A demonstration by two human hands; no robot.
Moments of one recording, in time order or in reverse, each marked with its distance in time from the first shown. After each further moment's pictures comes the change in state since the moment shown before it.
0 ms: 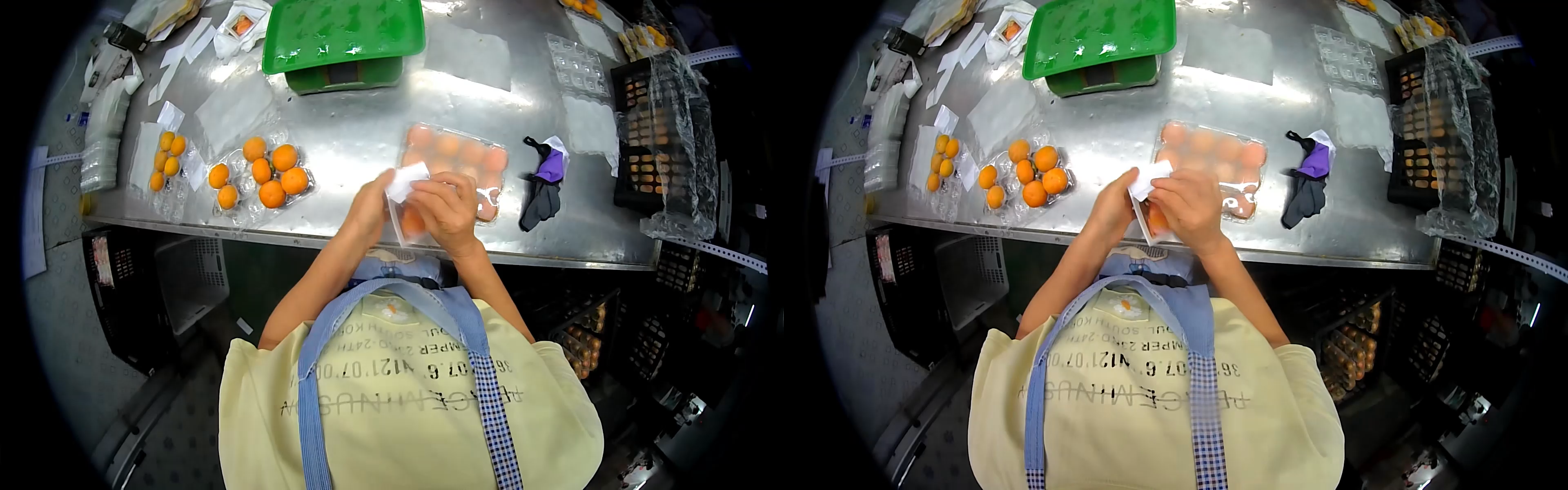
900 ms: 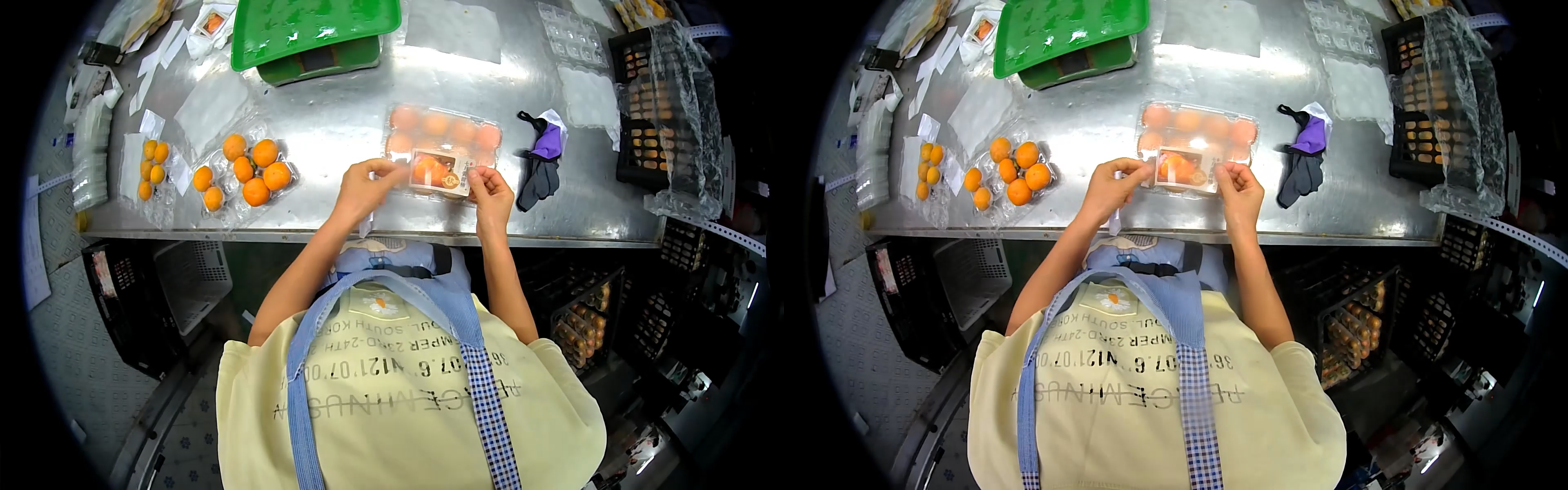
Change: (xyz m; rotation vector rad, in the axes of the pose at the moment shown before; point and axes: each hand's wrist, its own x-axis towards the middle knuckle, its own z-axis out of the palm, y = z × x) left_hand 0.022 -0.002 0.005 0.696 0.028 0.250; right_hand -0.078 0.059 -0.029 0.657 0.297 1.313
